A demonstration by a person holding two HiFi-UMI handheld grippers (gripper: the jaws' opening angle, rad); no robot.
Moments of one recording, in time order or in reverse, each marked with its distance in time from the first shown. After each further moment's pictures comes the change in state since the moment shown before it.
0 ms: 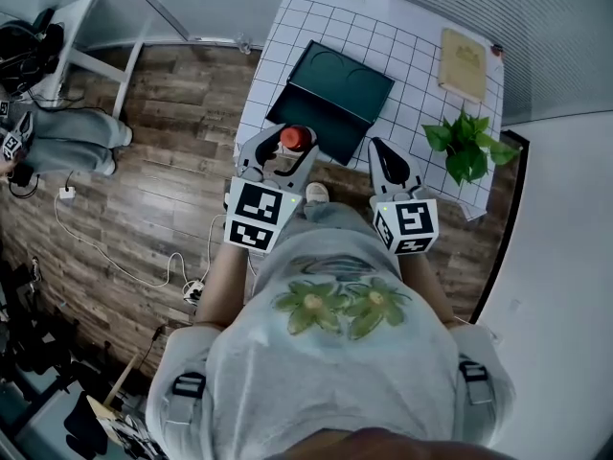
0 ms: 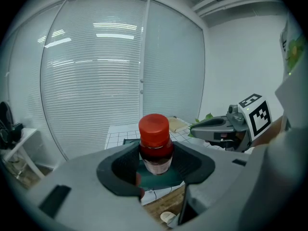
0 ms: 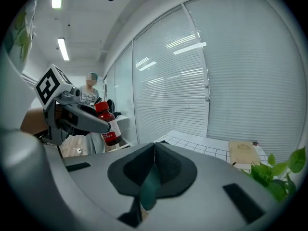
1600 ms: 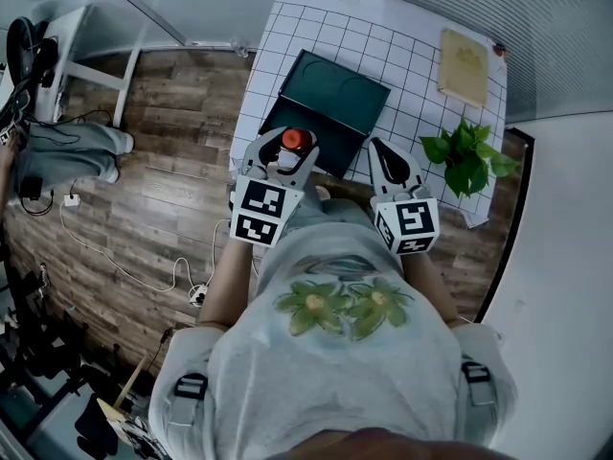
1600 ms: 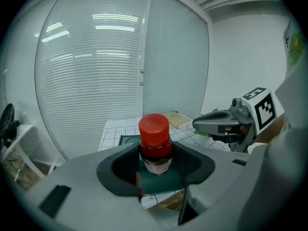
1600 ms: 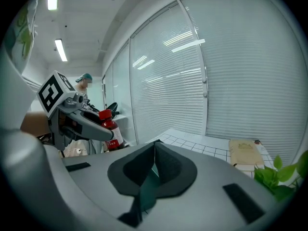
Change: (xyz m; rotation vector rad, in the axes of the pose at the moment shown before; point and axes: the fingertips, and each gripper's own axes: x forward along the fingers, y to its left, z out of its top) left arm 0.058 0.011 -0.008 -0.016 0.070 -0.011; right arm 0.029 -0.036 -0.004 0.018 0.017 0.008
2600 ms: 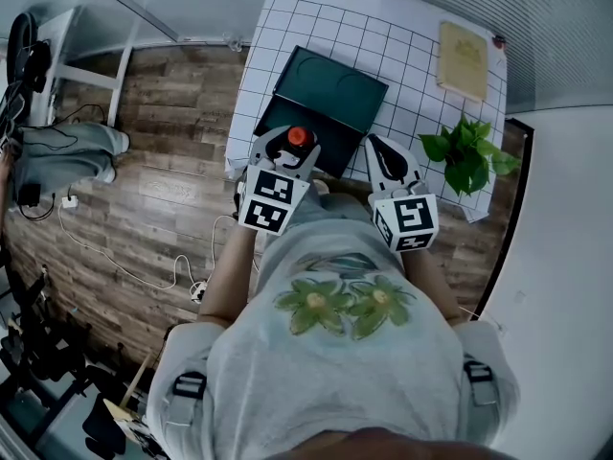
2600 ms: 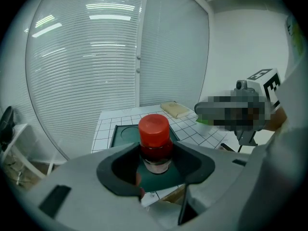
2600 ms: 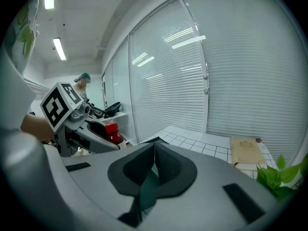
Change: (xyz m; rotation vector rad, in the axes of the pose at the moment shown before) left arm 0.040 0.002 -0.032 0.021 0.110 -0.035; right arm 0.013 -0.005 -0.007 0.002 0.037 0.006
